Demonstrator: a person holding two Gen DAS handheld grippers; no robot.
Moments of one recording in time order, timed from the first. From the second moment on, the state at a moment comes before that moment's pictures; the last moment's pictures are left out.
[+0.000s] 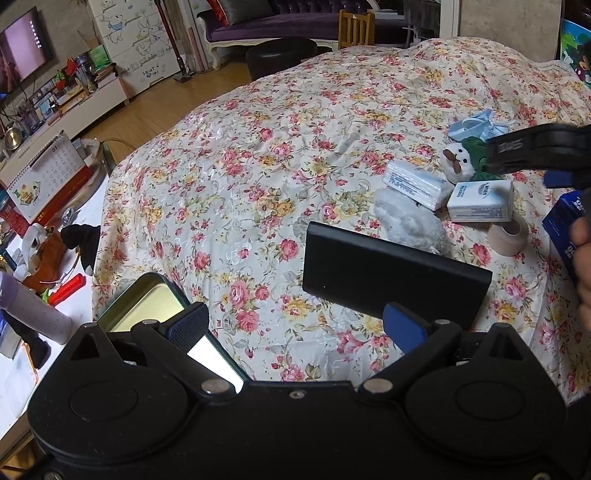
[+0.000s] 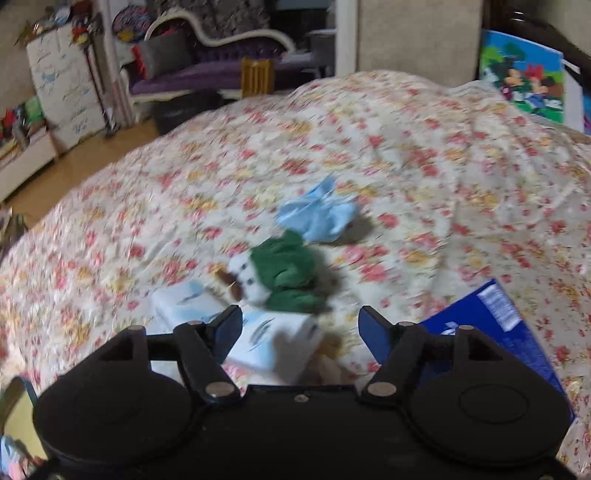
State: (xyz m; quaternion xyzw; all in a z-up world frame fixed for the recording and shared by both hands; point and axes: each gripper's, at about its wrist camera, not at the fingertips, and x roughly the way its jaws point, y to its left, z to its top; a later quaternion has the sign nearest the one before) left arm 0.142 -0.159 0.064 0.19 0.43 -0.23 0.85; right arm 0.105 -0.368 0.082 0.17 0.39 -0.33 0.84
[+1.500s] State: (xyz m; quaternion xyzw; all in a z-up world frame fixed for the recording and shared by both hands) left arm 0.165 -0.208 0.076 0.19 0.43 -0.24 0.85; right arm 0.138 -0.386 0.038 0.09 0.43 -0.33 0.83
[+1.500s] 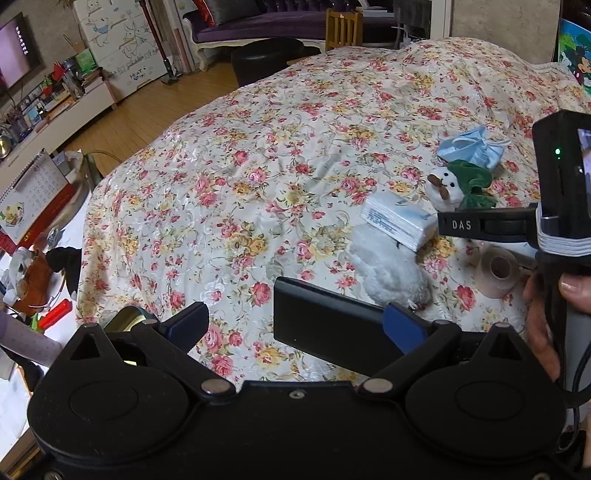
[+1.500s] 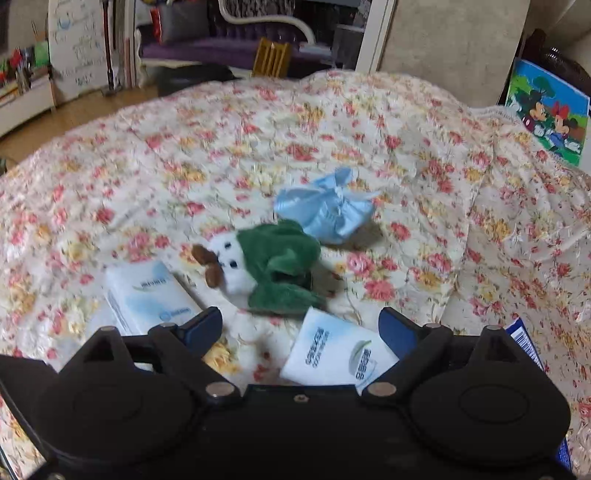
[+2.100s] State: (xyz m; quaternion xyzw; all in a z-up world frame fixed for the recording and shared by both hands) left arm 0.163 -0.214 0.077 0.20 0.43 -0.24 0.85; right arm 0.147 -0.399 0.014 0.08 0.48 -0.35 0.80
